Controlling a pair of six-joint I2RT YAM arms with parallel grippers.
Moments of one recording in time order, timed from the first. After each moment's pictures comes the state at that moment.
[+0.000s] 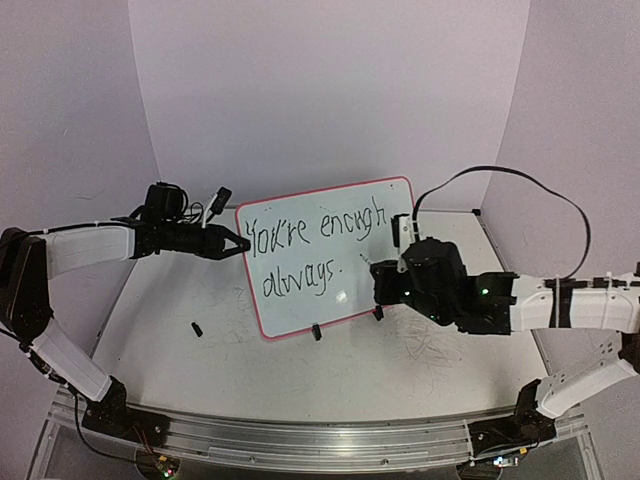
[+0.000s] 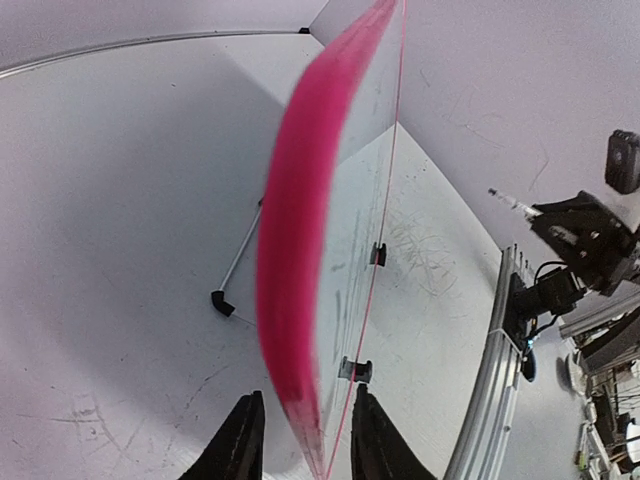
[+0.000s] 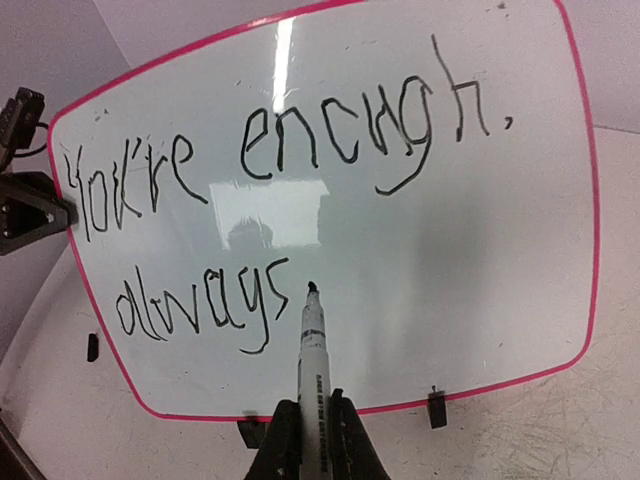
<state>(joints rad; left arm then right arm) -0.34 1.51 0.99 -0.08 0.81 -0.16 1.04 1.32 0.87 -0.03 0.53 0.55</state>
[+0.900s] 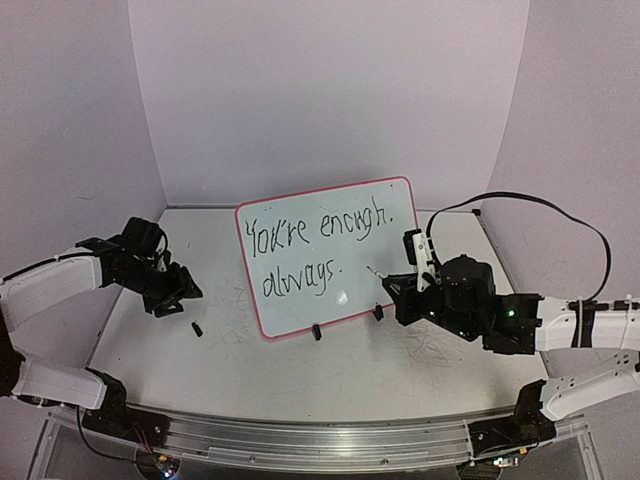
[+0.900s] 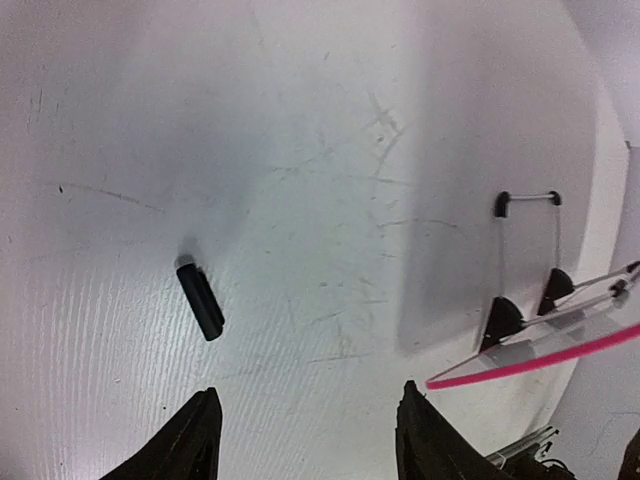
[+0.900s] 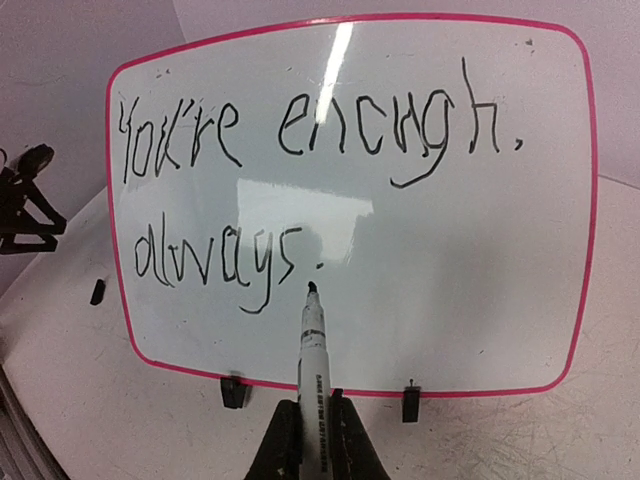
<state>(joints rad) -0.32 1.14 0.80 -0.63 0.24 -0.78 1.03 1.13 0.67 0.08 0.41 0.33</state>
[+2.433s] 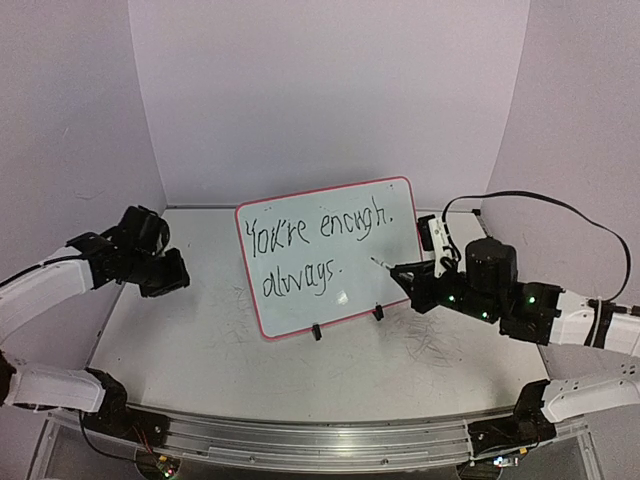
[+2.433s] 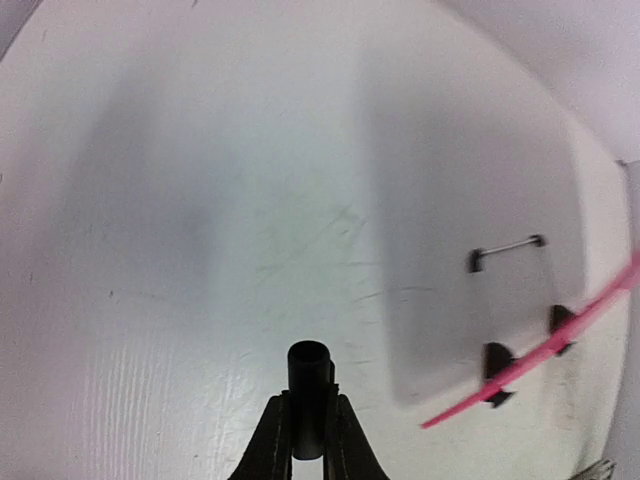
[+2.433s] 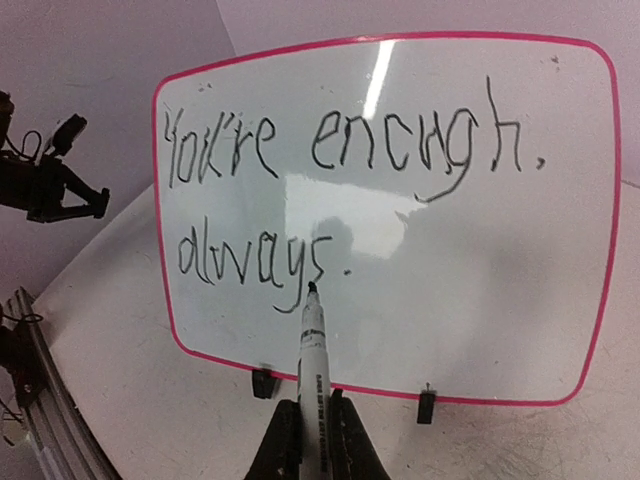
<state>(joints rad) -0.46 1.10 0.85 -0.64 -0.06 -0.72 0.91 1.03 0.68 0.02 0.15 0.30</state>
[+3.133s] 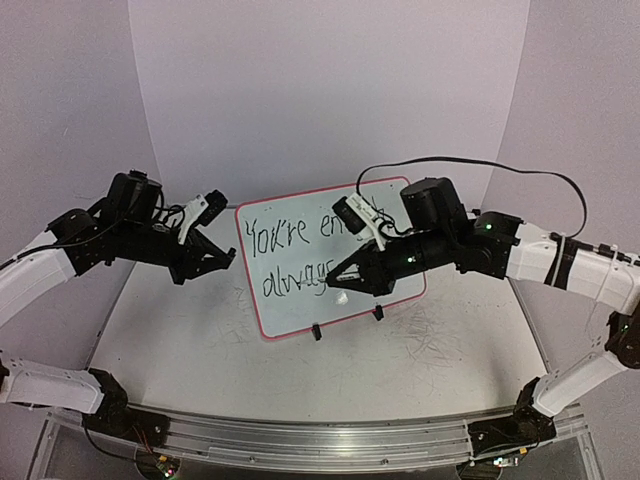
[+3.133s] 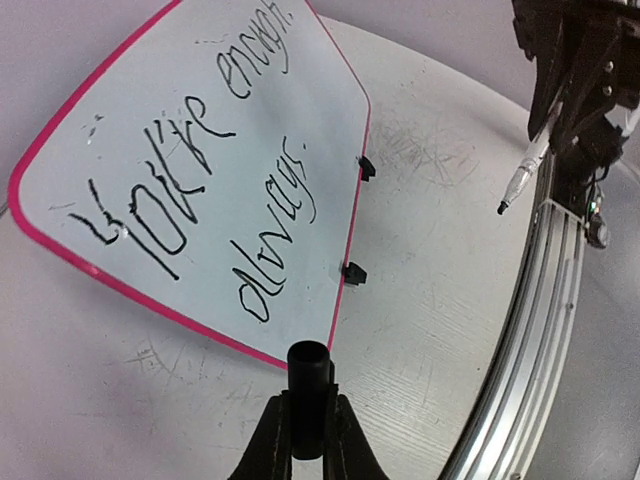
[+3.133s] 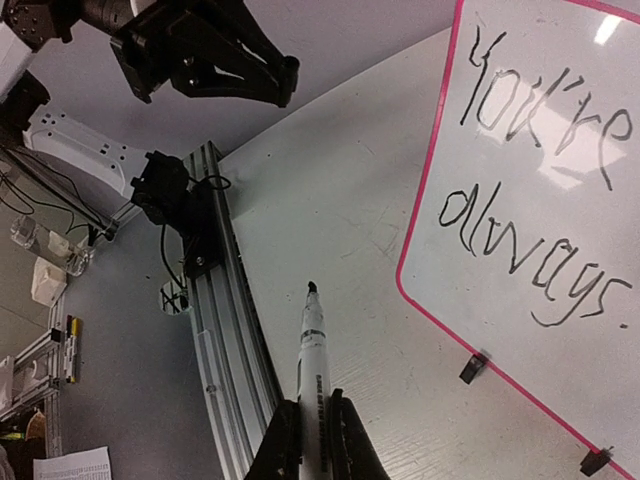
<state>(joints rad) -0.65 1.08 1.08 -0.65 0.38 0.22 0.92 1.44 1.26 -0.38 -0.50 0.18</state>
